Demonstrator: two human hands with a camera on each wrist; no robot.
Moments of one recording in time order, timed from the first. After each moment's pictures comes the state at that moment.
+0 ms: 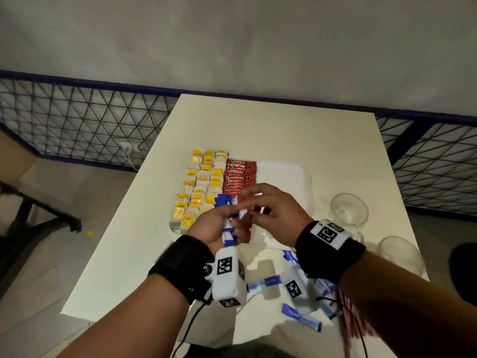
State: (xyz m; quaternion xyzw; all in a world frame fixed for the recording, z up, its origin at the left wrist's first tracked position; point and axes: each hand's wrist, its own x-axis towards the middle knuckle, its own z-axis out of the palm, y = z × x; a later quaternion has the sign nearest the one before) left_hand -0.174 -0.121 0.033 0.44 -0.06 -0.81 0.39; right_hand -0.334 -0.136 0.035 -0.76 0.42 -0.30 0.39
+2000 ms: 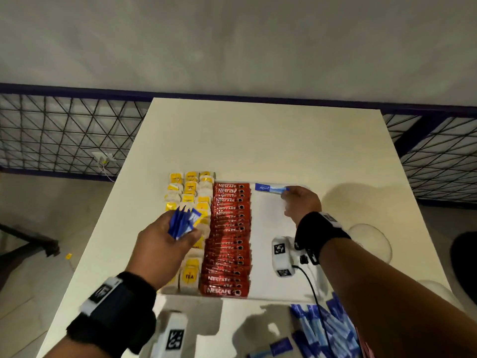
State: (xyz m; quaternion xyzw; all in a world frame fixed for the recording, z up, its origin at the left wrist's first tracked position) left_hand -0.109 -0.202 0.019 0.70 -0.57 -0.35 0.25; right_hand -0.383 -0.292 -0.080 -0.28 0.73 -0.40 0.48
